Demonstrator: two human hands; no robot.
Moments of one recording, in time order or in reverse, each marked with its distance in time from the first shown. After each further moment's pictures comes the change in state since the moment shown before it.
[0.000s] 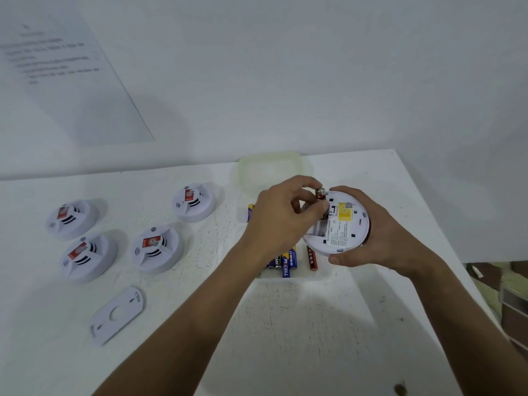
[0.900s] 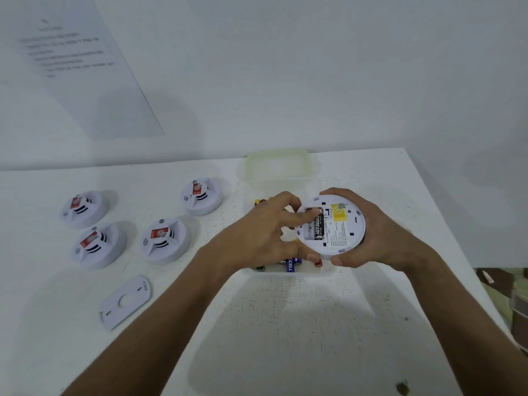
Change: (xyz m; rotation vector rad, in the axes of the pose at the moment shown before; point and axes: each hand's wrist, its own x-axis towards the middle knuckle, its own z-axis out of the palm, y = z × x) left_hand -0.017 -0.031 -0.034 0.395 -0.396 0.198; right_hand 0.010 0.004 0.004 -0.012 -0.137 0.025
